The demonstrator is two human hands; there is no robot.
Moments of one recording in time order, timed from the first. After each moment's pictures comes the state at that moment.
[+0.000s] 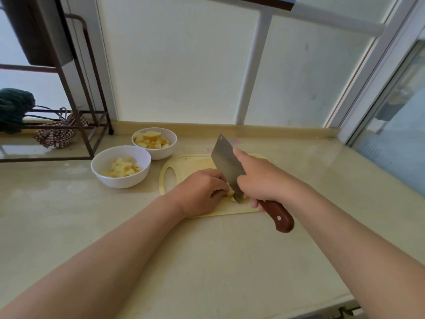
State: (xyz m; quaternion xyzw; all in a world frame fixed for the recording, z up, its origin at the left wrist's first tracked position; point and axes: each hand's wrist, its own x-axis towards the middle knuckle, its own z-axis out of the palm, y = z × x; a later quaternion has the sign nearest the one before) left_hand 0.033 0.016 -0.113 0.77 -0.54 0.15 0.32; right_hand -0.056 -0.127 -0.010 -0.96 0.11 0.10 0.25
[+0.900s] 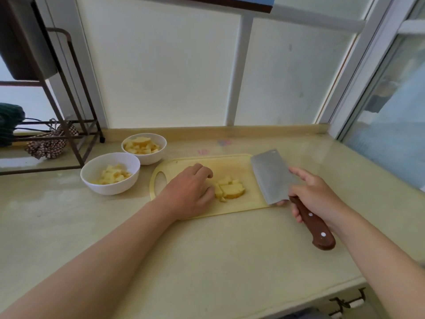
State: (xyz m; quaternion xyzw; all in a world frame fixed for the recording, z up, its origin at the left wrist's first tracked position) left_hand 0.028 0.018 -0.109 0.87 -0.41 0.11 0.24; right_hand -0.111 -0.235 -0.052 -0.80 0.25 -0.08 0.54
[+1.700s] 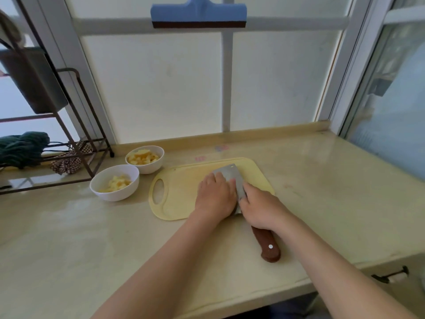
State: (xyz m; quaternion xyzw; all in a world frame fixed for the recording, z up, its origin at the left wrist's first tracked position) left_hand -0.013 -0.084 -0.110 0.97 -0.19 0.02 0.17; right_hand -0.096 -0.195 -0.081 -0.96 0.11 0.03 0.24
